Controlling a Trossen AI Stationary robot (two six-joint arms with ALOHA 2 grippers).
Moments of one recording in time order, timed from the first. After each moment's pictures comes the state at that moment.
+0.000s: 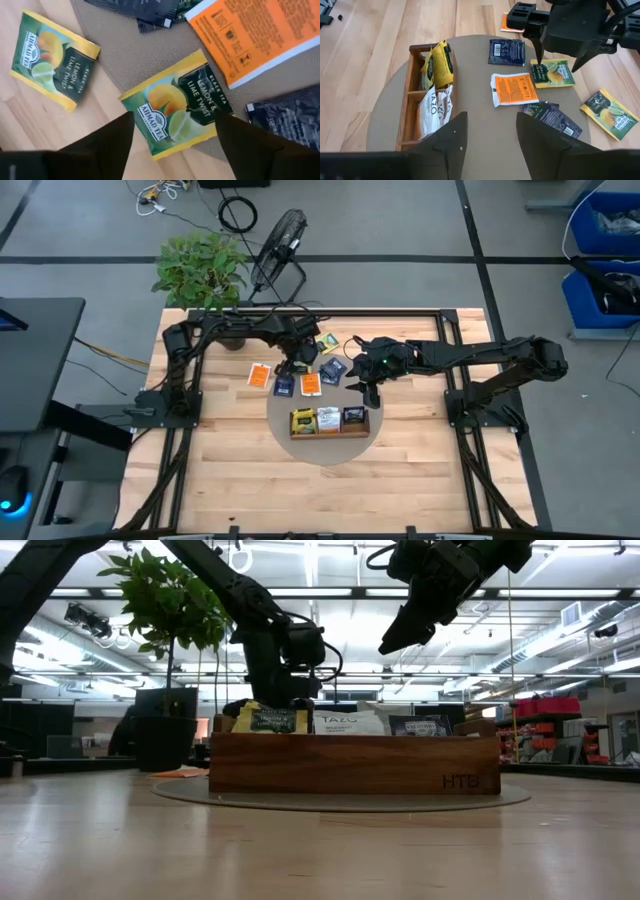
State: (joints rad) left arm 0.43 1.98 1.36 -0.65 0.02 0.93; right arm -0.11 1.35 0.96 -0.34 -0.10 -0.04
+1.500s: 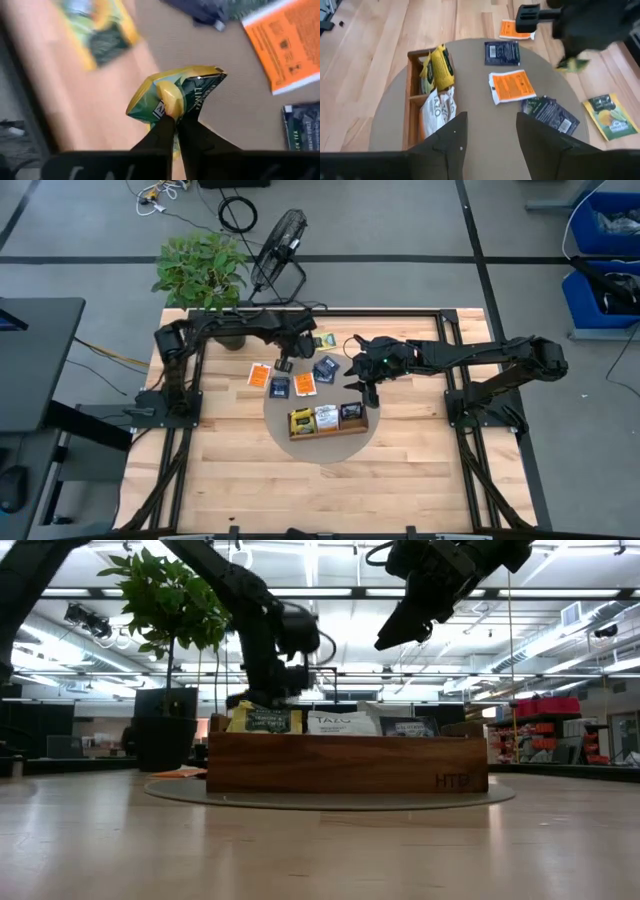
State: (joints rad) left arm 0.44 1.92 1.36 -0.68 -0.11 0.77; right arm -0.11 1.35 0.96 -0.31 -0.09 -0.05
